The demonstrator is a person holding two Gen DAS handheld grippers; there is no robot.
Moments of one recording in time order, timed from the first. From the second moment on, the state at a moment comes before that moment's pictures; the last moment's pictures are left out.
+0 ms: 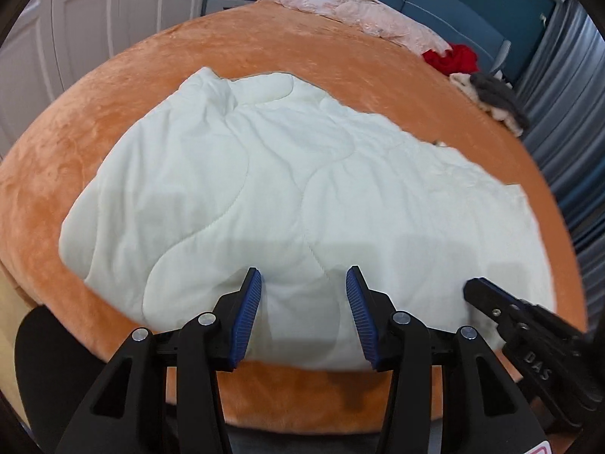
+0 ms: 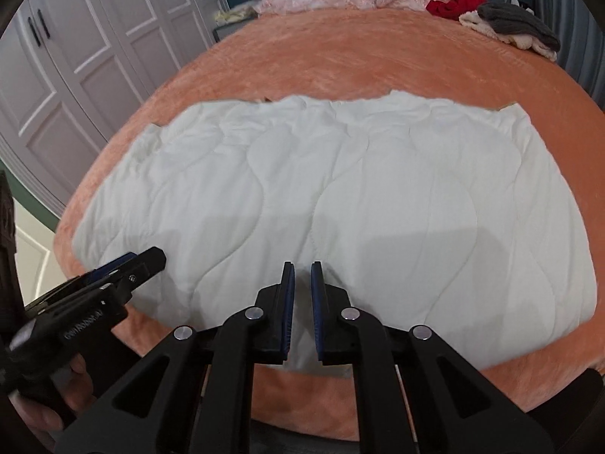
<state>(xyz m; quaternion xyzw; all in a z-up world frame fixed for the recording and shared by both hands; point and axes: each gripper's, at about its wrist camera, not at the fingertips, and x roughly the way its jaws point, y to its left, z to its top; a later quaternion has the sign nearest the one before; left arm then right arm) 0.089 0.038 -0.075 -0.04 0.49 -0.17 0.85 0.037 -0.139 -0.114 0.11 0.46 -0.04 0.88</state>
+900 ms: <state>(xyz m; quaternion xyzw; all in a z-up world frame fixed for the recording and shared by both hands) 0.118 0.168 -0.092 -0.33 0.52 -0.09 0.79 0.041 -0.135 -0.132 0.12 0.48 -0.03 0.87</state>
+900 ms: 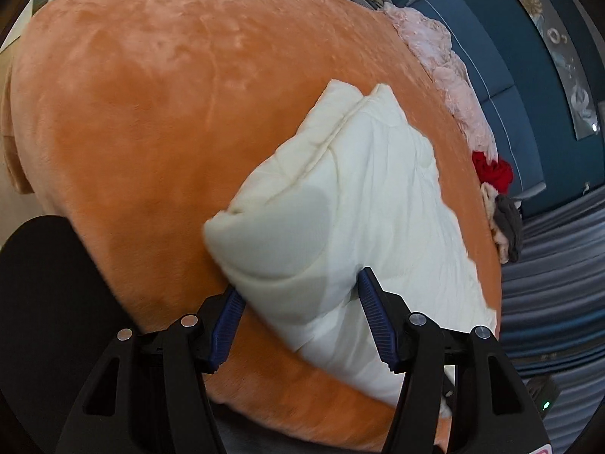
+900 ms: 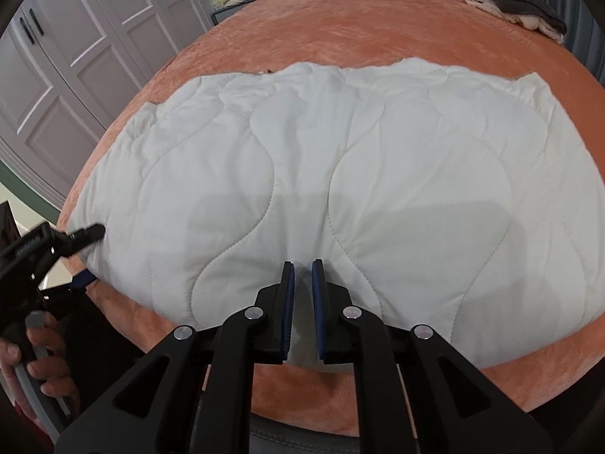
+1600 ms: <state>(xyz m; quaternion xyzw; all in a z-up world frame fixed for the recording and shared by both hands) 0.040 0.064 0.106 -0.09 0.35 -0.29 0.88 0.032 -0.089 -0.129 0.19 0.51 0.11 0.83</state>
